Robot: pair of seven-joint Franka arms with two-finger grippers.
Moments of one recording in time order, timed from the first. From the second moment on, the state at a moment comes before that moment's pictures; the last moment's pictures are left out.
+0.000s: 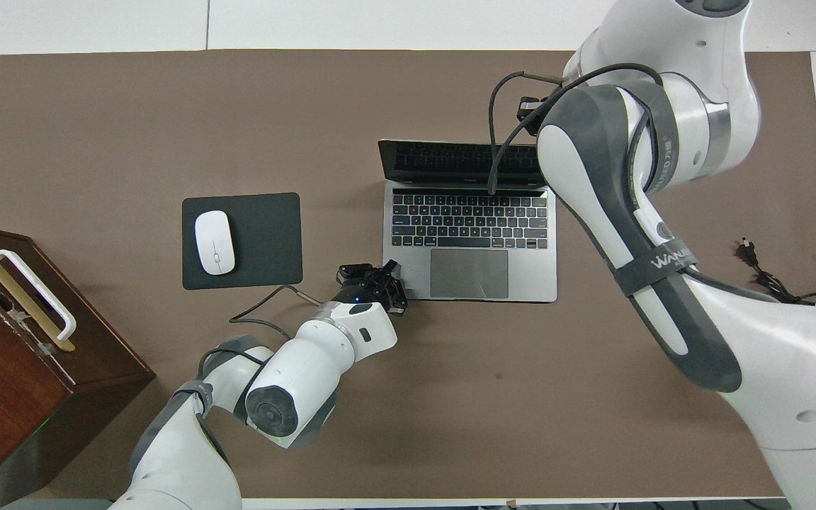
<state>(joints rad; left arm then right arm) -0.73 0.33 0.03 -2.43 -0.04 3.52 -0.09 0.24 0.56 0.01 -1.20 0.08 1.78 0.53</state>
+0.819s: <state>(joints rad) -0.74 0.33 0.04 -2.43 -0.04 3.52 -0.07 0.24 0.55 0.01 -1.21 0.08 1.78 0.53</state>
